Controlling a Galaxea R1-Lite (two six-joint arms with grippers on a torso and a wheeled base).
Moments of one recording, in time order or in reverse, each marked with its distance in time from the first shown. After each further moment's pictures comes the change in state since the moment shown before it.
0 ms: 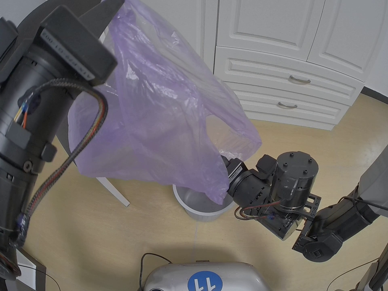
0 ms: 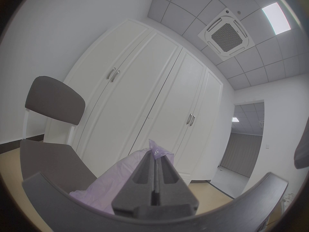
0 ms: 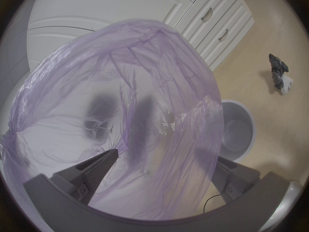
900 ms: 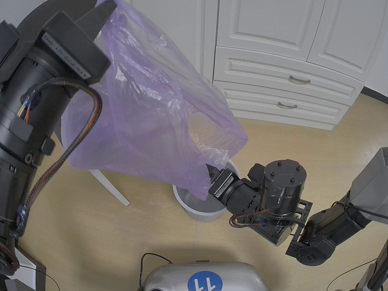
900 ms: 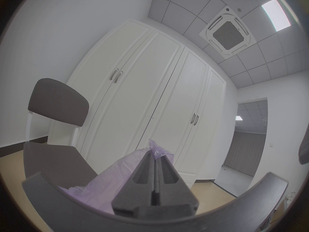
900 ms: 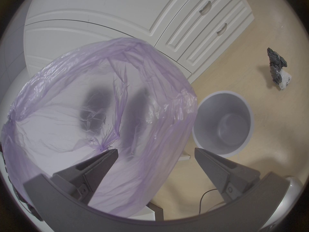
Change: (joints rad) left arm 0.046 -0.010 0.005 0.016 -0.003 -0.012; right arm 0.020 0.039 -0.006 0.026 0.011 0.010
